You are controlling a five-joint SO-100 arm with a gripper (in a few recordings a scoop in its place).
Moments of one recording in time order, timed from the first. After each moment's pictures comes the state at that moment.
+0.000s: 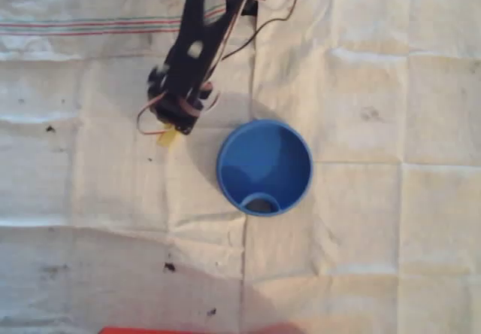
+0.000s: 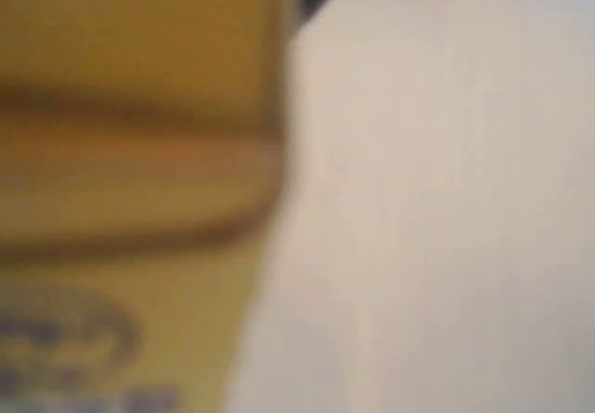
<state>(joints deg) 14.9 79.5 77.6 71.8 -86.6</state>
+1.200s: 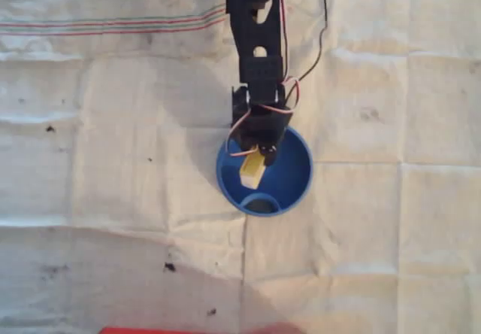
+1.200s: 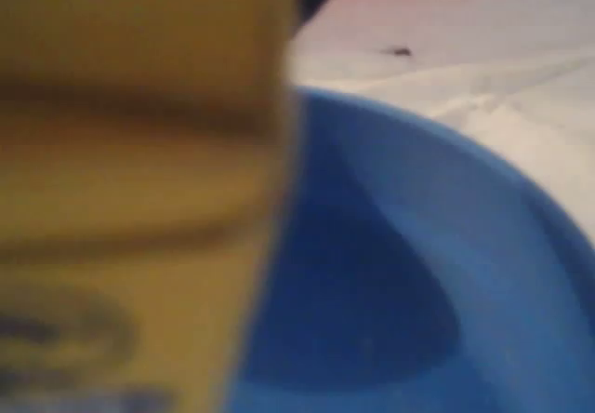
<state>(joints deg) -11.7 77.2 77.6 66.4 -62.8</state>
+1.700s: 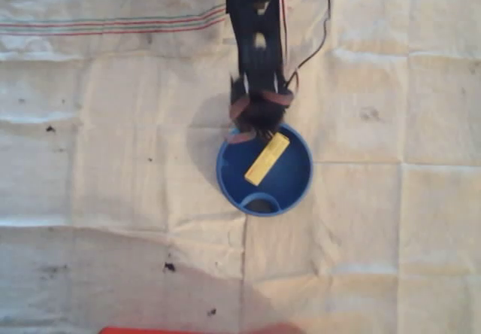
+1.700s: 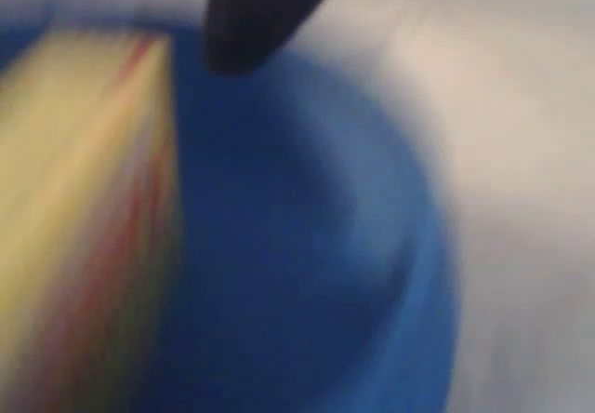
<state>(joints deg) -10.2 88.9 77.6 77.7 -55.9</state>
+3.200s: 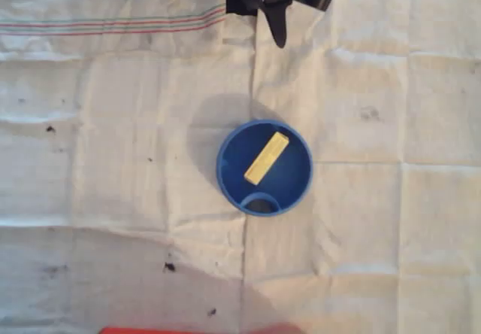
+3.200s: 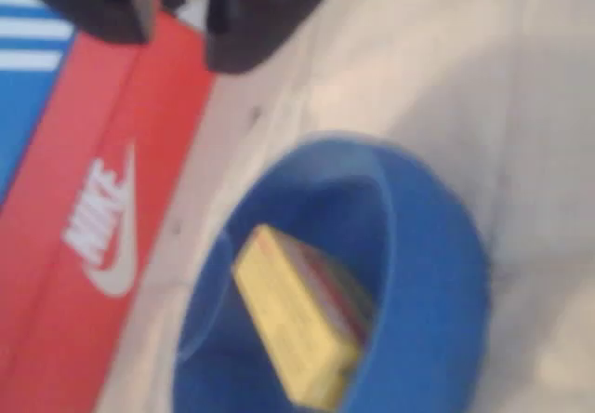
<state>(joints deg) -25.6 184.1 133.4 83.1 -1.0</state>
